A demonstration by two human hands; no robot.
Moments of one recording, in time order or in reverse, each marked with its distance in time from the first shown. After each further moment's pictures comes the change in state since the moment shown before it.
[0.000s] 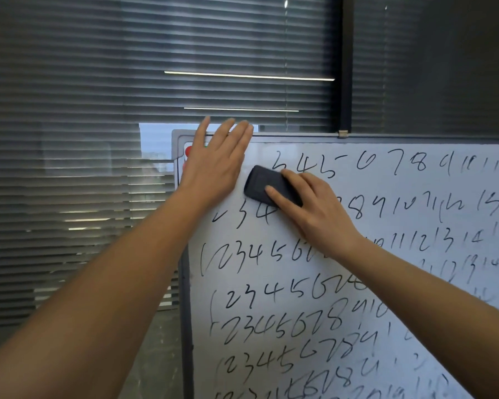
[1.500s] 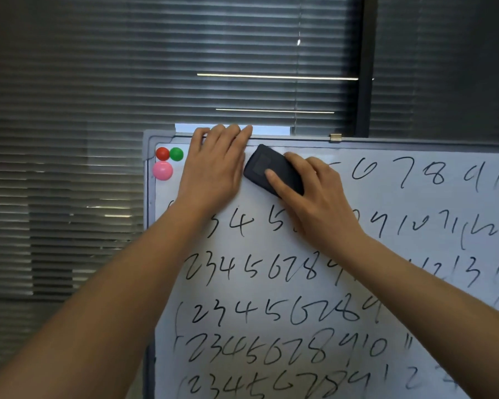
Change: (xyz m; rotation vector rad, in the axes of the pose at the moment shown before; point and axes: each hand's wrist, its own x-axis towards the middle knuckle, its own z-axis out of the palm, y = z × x) left_hand 0.021 0.044 0.010 -0.150 0.166 -0.153; right_hand 0.003 0.048 0.011 0.091 0.116 0.000
